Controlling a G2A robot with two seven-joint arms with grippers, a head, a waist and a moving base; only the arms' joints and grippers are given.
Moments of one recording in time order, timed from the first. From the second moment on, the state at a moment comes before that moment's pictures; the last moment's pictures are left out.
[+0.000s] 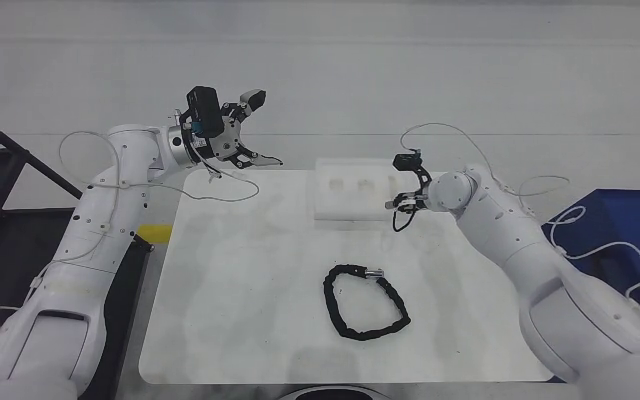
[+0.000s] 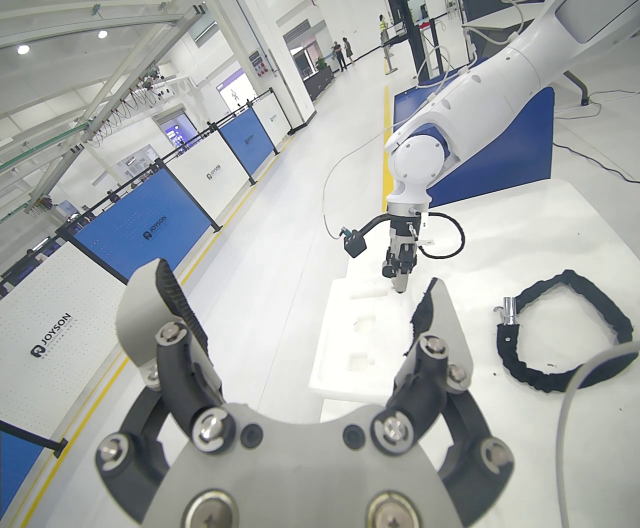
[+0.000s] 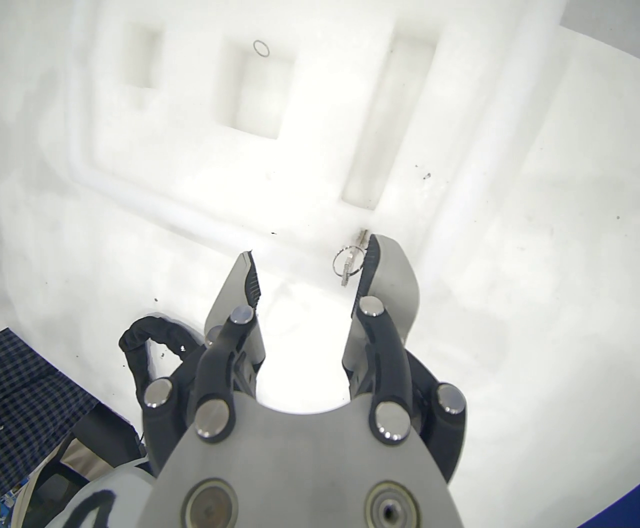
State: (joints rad) left arm 0.68 -0.89 -1.07 -1.22 1.50 -1.01 0.62; right arm -0.42 -1.37 0.48 -0.48 -0.29 -0.21 0.81
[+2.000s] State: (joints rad) left arm 0.68 -0.89 -1.07 -1.22 1.50 -1.01 0.62; right arm -0.33 -1.49 0.50 -0.34 -0.47 -0.06 0.97
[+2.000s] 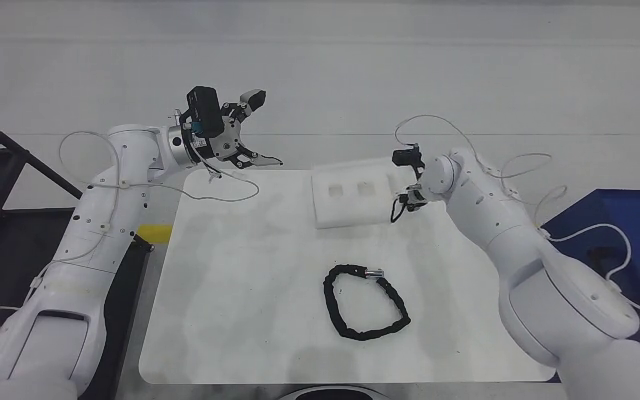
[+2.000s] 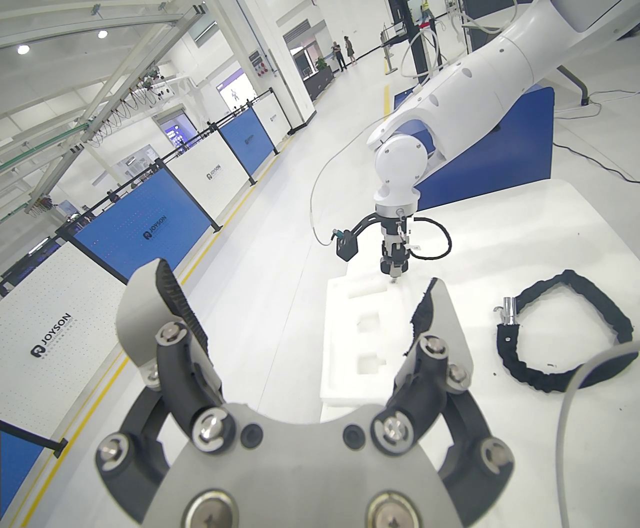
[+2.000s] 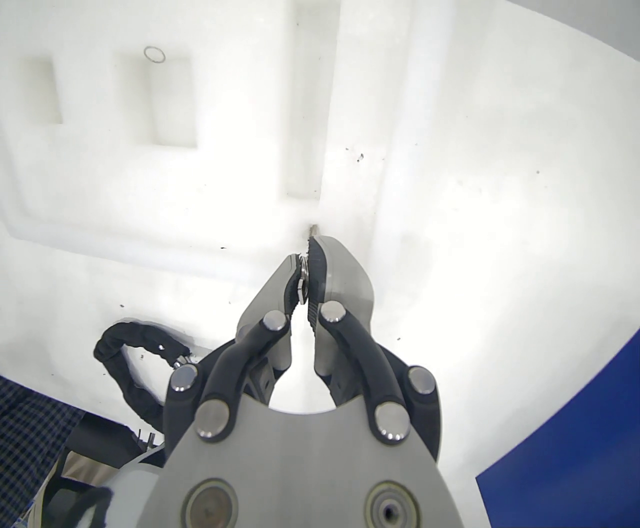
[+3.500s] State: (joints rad) left arm 0.68 -0.89 -1.07 -1.22 1.50 -1.01 0.62; right arm -0.44 -1.30 0.86 -0.68 -0.14 -0.40 1.29
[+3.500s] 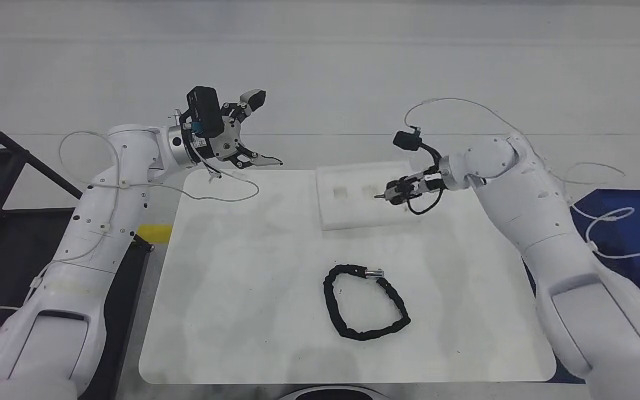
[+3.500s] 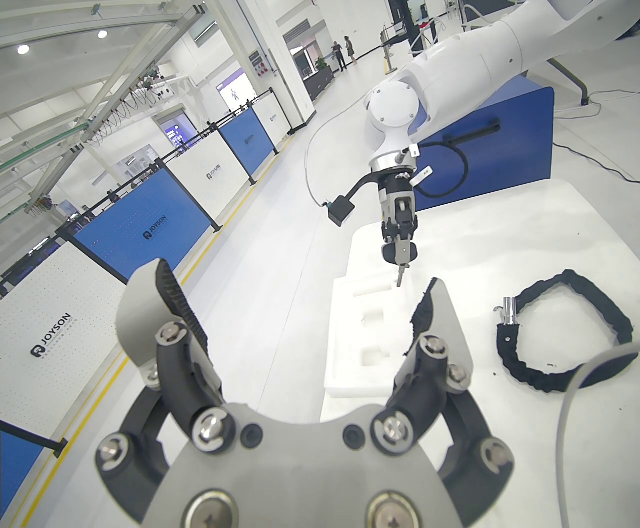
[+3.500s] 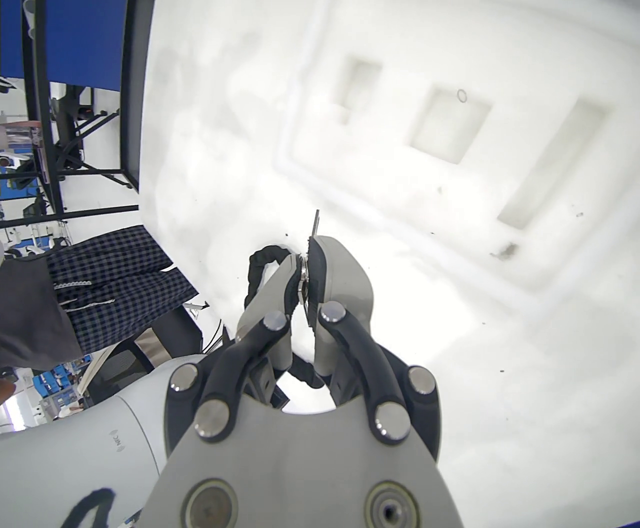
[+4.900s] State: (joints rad) left arm 0.68 -0.89 -1.07 -1.22 1.50 -1.01 0.62; right arm -0.71 -1.03 1.25 -1.35 0.17 -0.26 1.54
